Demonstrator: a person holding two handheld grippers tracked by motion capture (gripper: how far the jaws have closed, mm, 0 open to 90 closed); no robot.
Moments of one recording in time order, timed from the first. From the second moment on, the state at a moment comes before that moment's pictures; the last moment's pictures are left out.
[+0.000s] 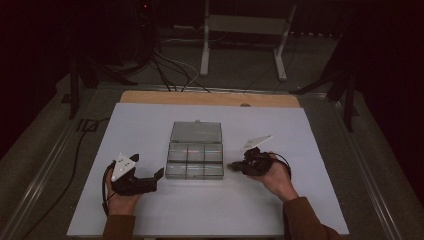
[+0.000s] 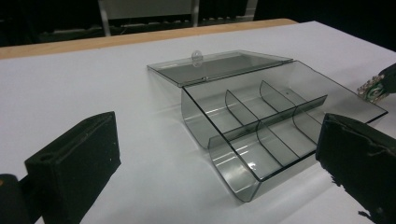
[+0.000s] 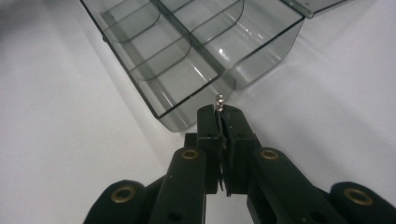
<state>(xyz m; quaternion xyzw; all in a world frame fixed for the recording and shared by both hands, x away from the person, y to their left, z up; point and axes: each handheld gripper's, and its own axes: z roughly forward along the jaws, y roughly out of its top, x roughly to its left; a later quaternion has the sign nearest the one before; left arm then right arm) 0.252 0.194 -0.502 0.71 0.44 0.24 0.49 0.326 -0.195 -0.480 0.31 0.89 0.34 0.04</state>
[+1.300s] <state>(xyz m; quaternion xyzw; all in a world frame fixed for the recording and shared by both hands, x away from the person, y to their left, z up) 0.252 0.196 -0.504 0.70 0.45 0.24 0.49 0.335 -0.164 -0.452 0.32 0.86 0.39 0.06</state>
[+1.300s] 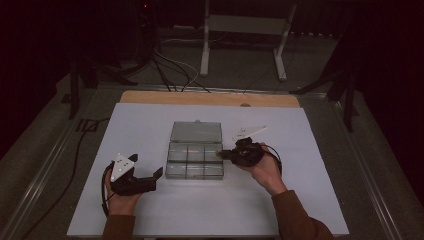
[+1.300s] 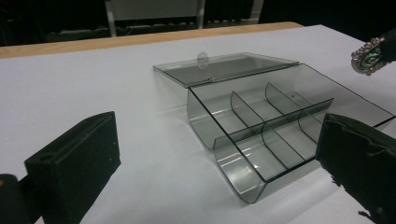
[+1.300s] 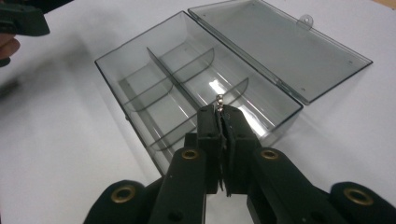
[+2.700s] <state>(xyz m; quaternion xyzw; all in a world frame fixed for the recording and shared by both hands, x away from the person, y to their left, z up) 0.252 0.197 -0.504 0.70 0.45 0.24 0.49 0.348 -0.131 -0.441 0.34 0.83 0.44 0.06</state>
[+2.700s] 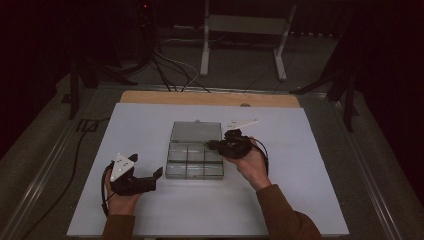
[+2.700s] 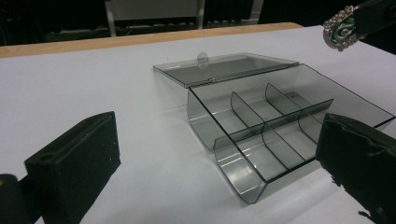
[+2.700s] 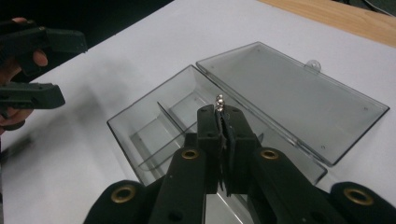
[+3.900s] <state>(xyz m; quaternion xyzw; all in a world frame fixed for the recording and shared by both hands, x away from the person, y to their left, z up) 0.252 0.198 -0.504 0.70 0.45 0.24 0.49 0.359 -0.098 -0.452 0.34 0.83 0.44 0.06</state>
